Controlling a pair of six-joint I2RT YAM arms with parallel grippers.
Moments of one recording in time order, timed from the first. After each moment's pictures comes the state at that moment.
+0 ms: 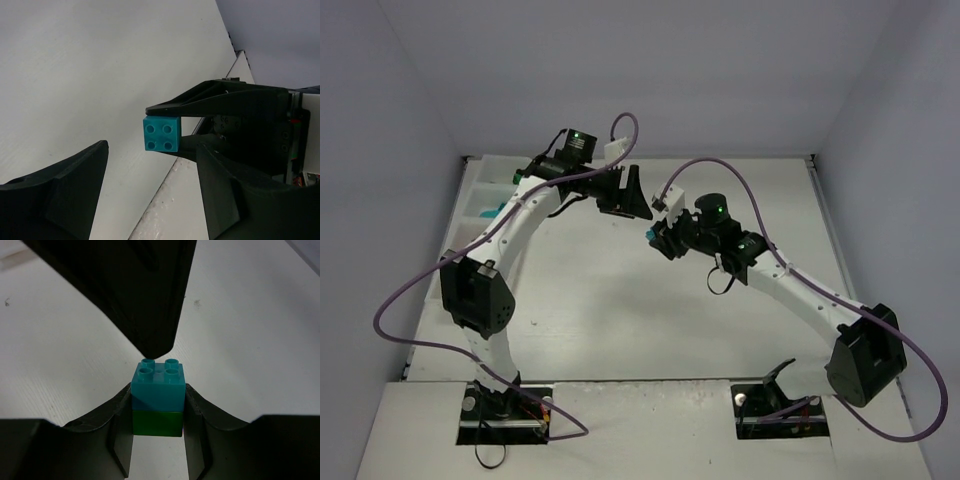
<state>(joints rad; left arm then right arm) -0.42 1.83 1.85 -0.81 0.79 -0.28 0.59 1.35 0.99 -0.12 -0.32 -0.22</state>
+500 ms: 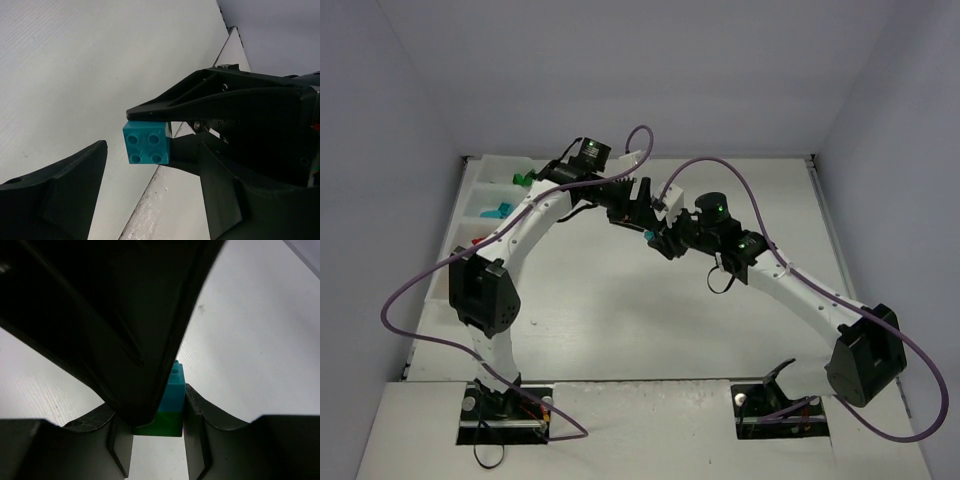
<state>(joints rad) -0.47 1.85 1.82 -0.84 0.84 -0.26 0.59 1.35 1.00 -0.12 -0.35 -0.22</state>
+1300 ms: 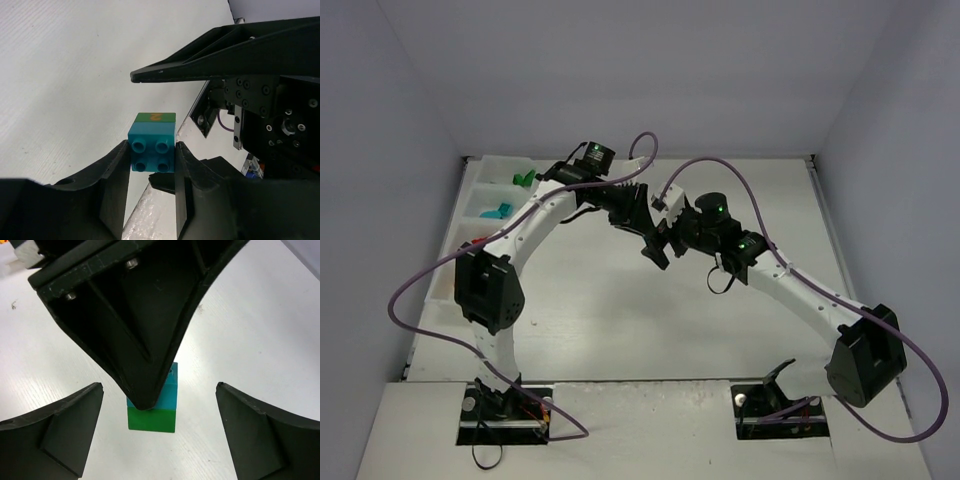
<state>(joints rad) -0.49 1.89 1.82 -0.87 0.85 -0.24 0.59 1.35 1.00 -0.12 -0.34 -0.22</state>
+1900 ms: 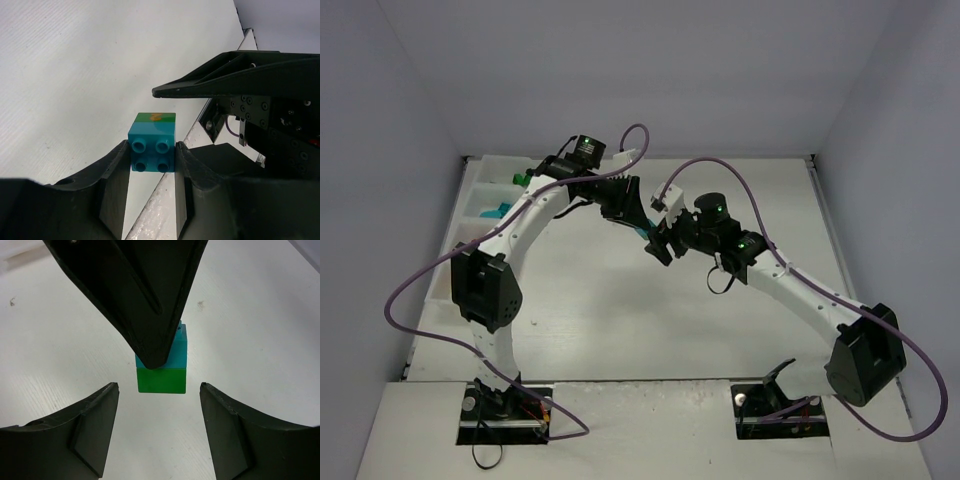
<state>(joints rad) -0.44 1.89 1.86 -0.90 0.82 -0.21 0.59 1.35 1.00 -0.13 -0.34 -0.22</state>
